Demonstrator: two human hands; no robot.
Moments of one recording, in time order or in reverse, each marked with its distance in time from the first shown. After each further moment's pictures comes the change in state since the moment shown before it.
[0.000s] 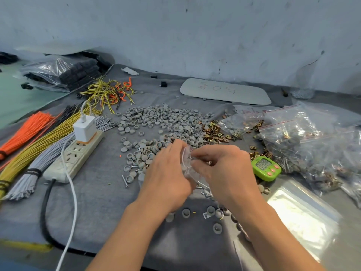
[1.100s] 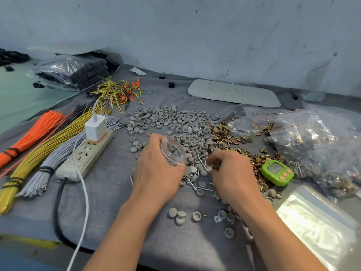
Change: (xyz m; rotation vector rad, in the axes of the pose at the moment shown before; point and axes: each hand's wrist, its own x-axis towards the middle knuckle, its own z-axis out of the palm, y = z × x) left_hand 0.003 -0.021 -0.022 -0.129 0.183 -0.265; right_hand 0.019 0.023 0.023 -0.419 -0.069 0.199
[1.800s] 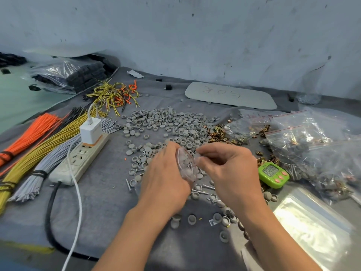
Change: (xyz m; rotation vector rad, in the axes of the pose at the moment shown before) left_hand -0.009 0.008 0.019 0.137 -0.065 0.185; right_hand -0.016 -0.014 -0.021 0.674 0.113 -0.178
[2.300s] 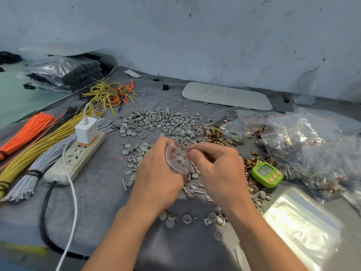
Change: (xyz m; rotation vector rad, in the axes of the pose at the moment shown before) left_hand 0.003 0.000 -0.010 -0.176 0.032 -0.018; right_hand 0.003 -0.001 0.009 -0.093 0.020 -0.025
